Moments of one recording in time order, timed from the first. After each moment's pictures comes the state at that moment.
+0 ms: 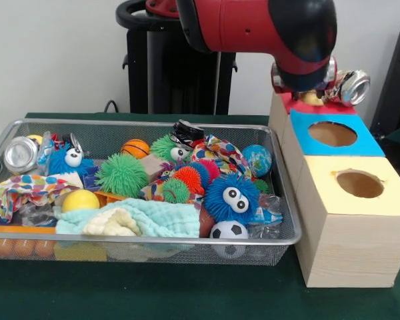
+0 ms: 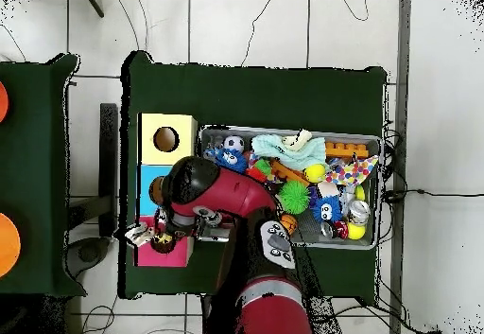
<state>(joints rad) -0.08 -0.51 0.01 1.70 0.31 1.11 1.57</state>
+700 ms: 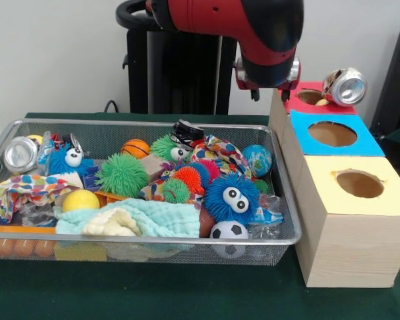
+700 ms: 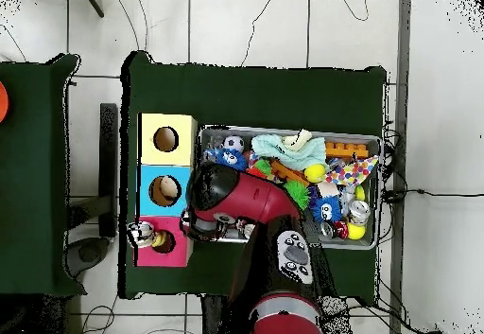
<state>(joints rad) -0.09 -0.53 -0.08 1.71 0.23 1.06 1.57</state>
